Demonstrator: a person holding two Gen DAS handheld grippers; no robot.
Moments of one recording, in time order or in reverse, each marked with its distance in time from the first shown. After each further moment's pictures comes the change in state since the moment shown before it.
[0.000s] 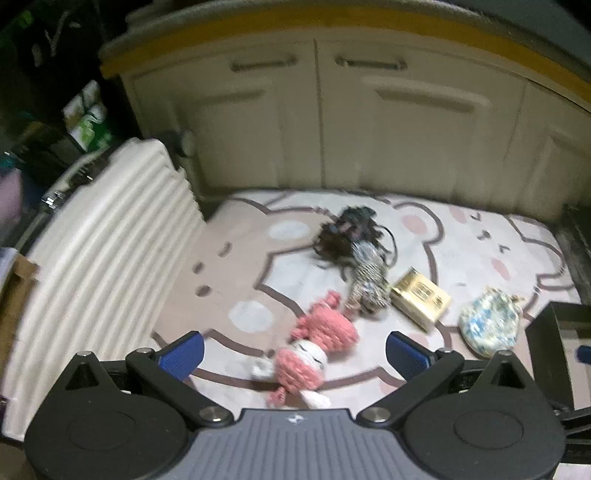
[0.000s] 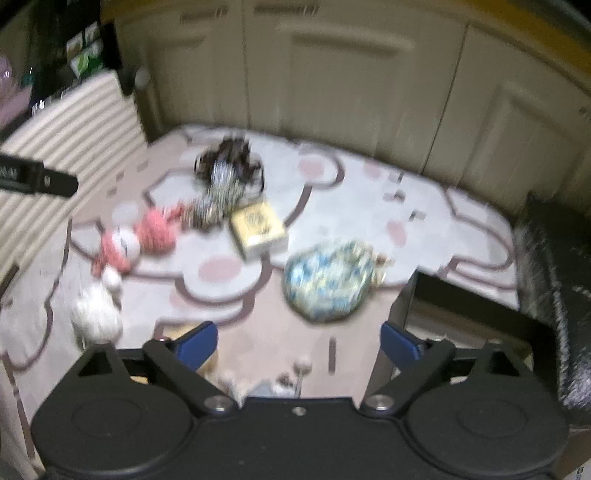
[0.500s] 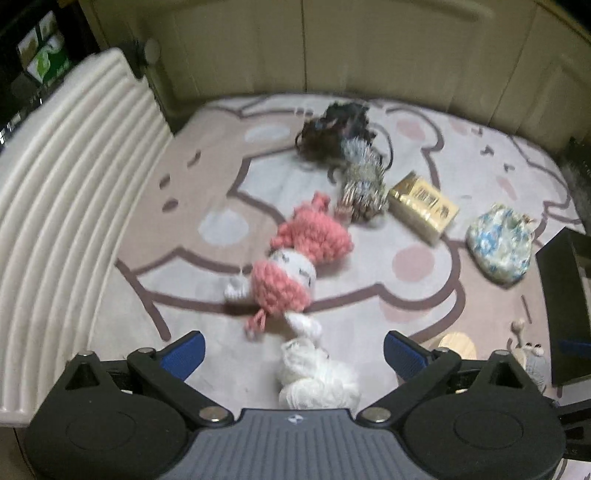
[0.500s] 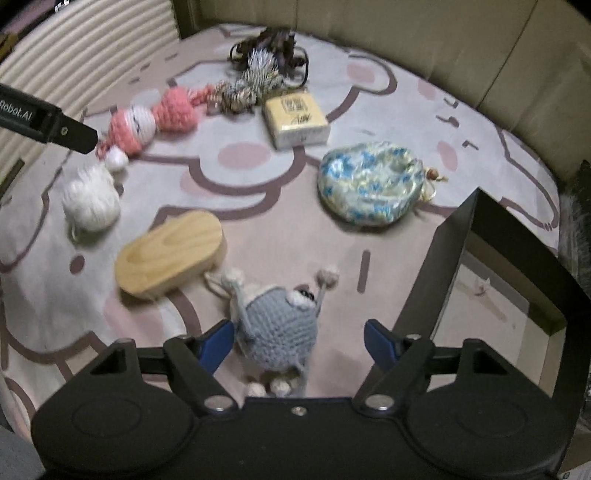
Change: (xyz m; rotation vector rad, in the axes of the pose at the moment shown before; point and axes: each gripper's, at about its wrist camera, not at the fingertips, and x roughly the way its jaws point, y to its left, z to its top) left arm 0.055 -0.004 -0.029 0.016 0.270 -0.037; right arm 0.040 0.013 -0.031 -0.142 0.253 0.048
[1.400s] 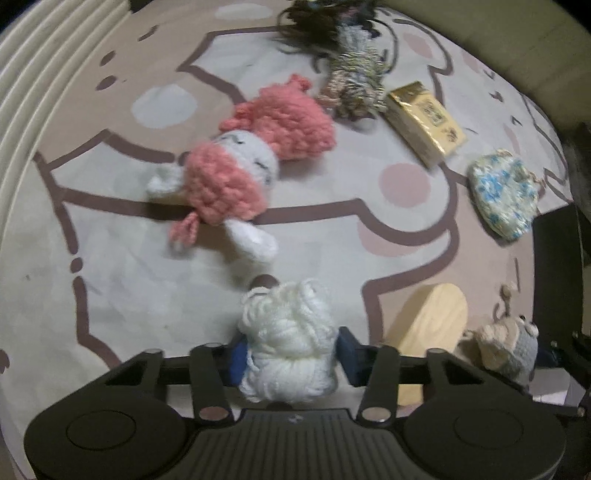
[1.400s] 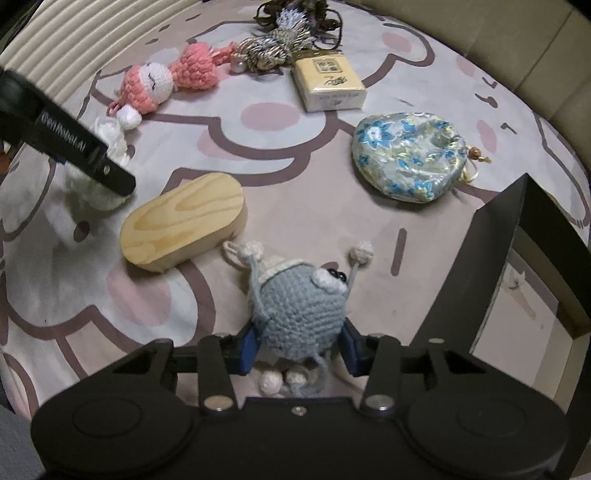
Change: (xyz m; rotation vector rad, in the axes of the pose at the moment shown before) left arm 0.066 -0.003 -0.011 -0.109 0.283 -0.194; right arm 0.019 0.007 0.002 -0.030 0.090 0.036
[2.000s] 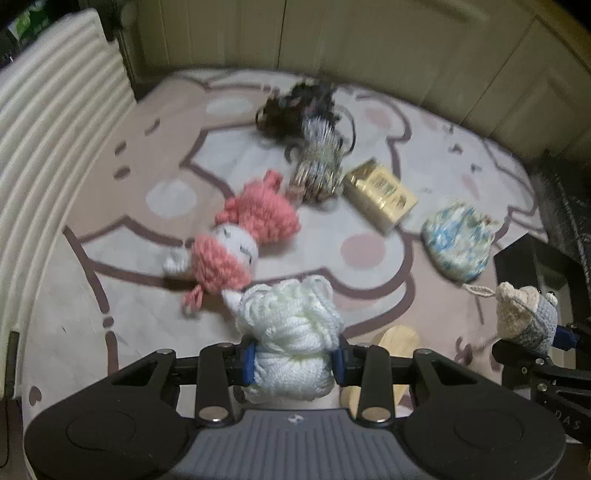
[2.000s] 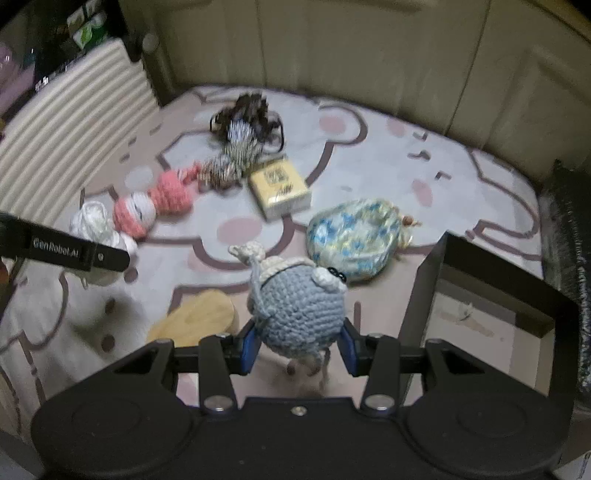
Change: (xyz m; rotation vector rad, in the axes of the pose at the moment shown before) left arm -0.061 -0.023 -0.008 0.060 -0.256 0.031; right arm -0.068 -0.016 0.017 0.219 -0.245 -0.040
